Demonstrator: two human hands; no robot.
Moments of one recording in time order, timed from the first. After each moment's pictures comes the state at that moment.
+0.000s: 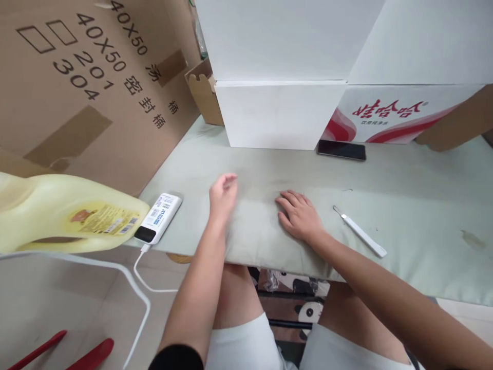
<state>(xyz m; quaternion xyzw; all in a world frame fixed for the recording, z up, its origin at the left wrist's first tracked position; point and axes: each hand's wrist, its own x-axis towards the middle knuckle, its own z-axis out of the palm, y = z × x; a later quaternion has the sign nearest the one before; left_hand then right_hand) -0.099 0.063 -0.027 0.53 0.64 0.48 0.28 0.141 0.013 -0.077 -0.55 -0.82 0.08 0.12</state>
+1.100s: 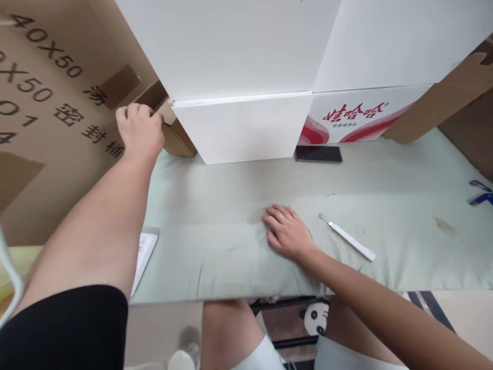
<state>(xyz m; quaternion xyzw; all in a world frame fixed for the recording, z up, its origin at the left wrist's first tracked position) -0.181 0.269 0.089 0.76 0.62 0.18 -0.11 0.137 0.016 -0.074 -0.55 -0.82 0.09 0.13</state>
